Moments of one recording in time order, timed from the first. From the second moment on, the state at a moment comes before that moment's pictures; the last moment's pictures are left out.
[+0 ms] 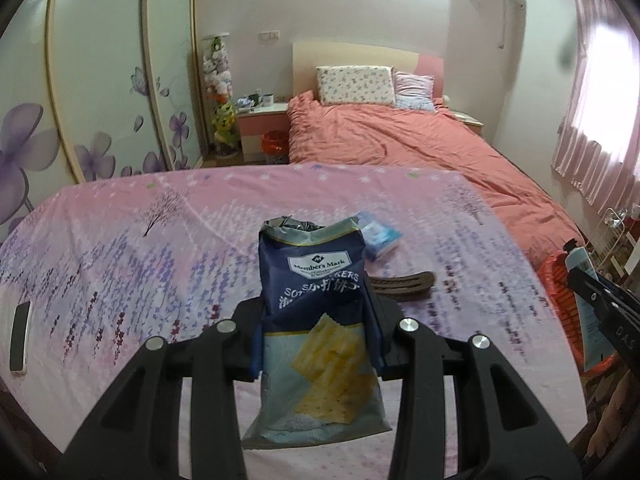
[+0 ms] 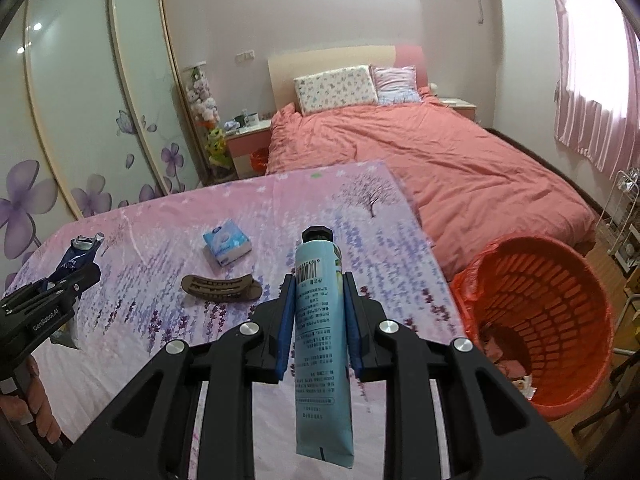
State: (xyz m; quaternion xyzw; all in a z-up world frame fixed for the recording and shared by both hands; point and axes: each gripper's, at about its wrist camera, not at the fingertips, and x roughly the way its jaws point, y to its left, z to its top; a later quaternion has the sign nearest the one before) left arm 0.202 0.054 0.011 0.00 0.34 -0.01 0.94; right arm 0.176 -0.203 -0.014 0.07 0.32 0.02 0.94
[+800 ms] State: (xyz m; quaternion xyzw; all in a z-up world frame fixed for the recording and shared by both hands) left arm 0.185 -0.102 0.032 0.04 0.33 -0.15 0.93; right arm 0.142 -0.313 -0.010 0.10 0.29 -0.06 0.95
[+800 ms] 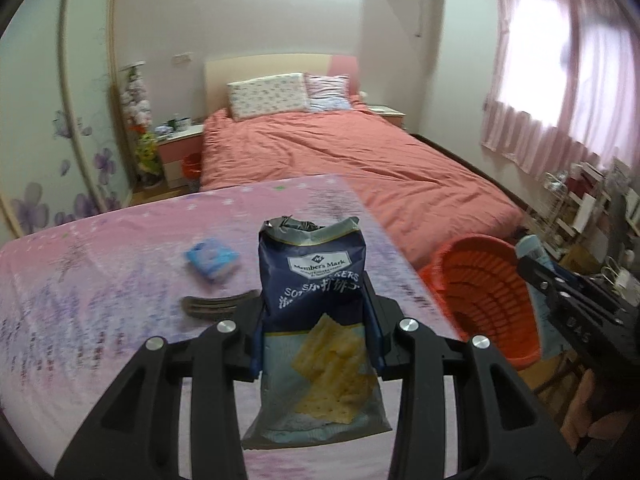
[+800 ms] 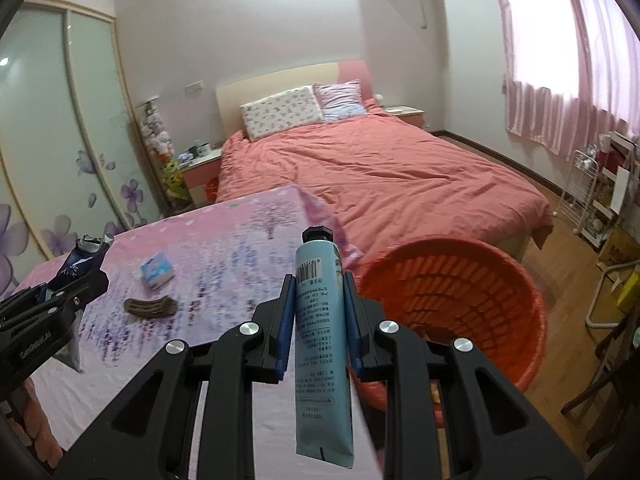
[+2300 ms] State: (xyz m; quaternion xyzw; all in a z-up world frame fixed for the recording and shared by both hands) left arm 0.247 -0.278 -0.071 0.09 0.40 -0.25 0.88; right arm 0.157 -0.456 -0.069 0.21 0.32 -0.14 0.91
